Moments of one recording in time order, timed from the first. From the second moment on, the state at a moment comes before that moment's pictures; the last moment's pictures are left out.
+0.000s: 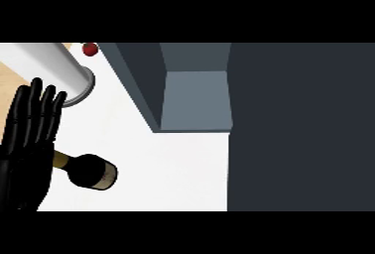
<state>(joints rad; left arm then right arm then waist) 0.00 0.05 -0.01 -2.10 0.00 -0.01 0.04 0.01 -0.14 0.03 -2.10 0.00 0.00 0.02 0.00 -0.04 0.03</state>
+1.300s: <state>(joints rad) -0.39 0.00 -0.25 -2.10 -0.34 0.52 0.72 0.26 -0.17 0.25 -2.44 -0.17 0.14 0.25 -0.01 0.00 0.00</state>
